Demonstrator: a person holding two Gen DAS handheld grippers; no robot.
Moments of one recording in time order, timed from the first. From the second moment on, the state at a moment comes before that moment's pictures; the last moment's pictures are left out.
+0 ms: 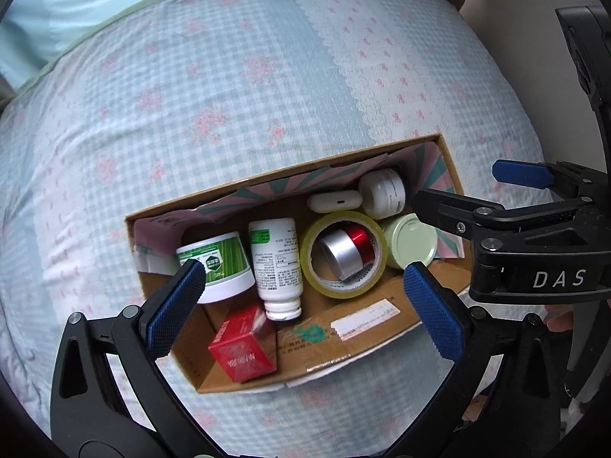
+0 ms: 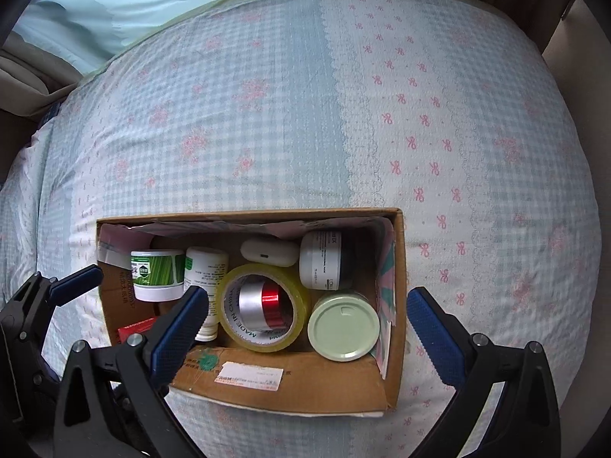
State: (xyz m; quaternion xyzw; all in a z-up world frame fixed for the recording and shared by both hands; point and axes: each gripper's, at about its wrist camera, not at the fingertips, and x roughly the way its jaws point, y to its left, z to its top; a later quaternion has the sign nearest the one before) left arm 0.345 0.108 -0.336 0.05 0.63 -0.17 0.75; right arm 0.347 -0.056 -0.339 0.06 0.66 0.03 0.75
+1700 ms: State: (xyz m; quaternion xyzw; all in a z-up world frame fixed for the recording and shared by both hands) left arm 0.055 0.101 0.017 -0.02 0.28 -0.08 0.96; right arm 0.056 -0.124 0.012 0.00 0.32 -0.02 0.95
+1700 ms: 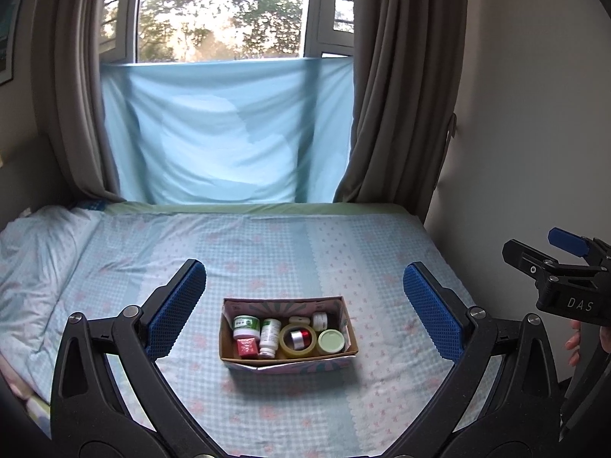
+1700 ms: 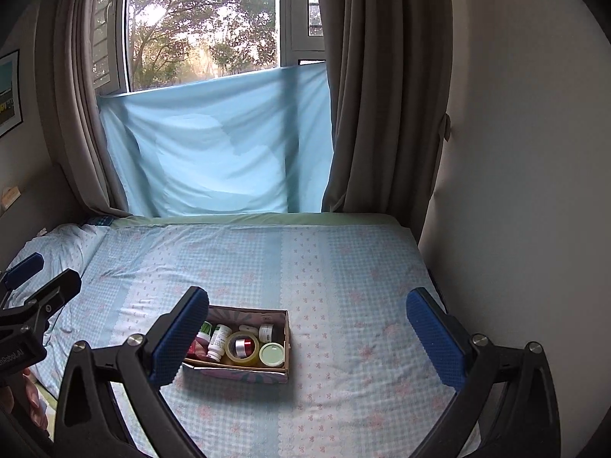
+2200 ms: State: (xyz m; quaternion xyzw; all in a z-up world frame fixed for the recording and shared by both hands) left arm 0.062 0.098 0.015 -0.02 0.29 -0.08 0.95; right arm 0.060 -0.128 0.011 0.00 0.32 -0.02 0.95
